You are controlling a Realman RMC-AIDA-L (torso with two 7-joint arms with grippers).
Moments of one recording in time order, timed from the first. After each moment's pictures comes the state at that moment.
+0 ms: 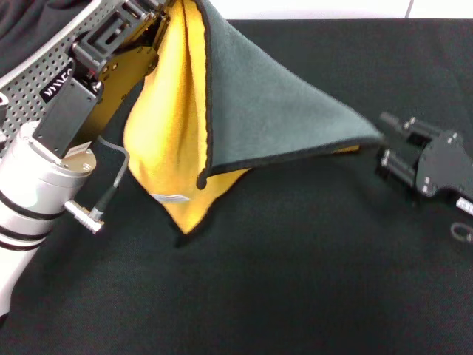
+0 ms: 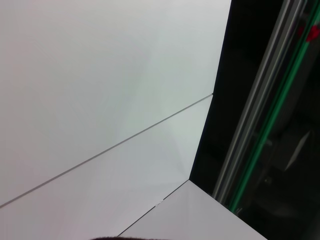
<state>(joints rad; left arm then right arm) -0.58 -2.10 0.17 -0.10 1.70 2.03 -1.51 0.44 1.96 -2.03 -0.21 -0.22 -1.51 0.66</state>
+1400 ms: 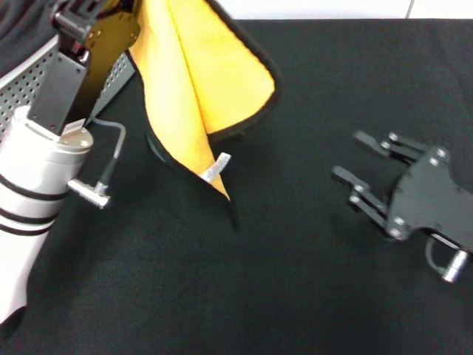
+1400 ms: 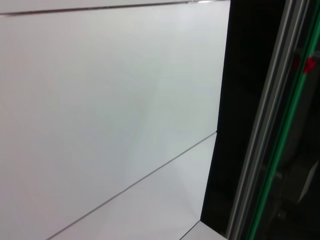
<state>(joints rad) -0.59 -2.11 0.11 -0.14 1.62 2.00 -1.45 0.35 2.02 -1.97 -0.31 -0.34 -1.60 0.21</state>
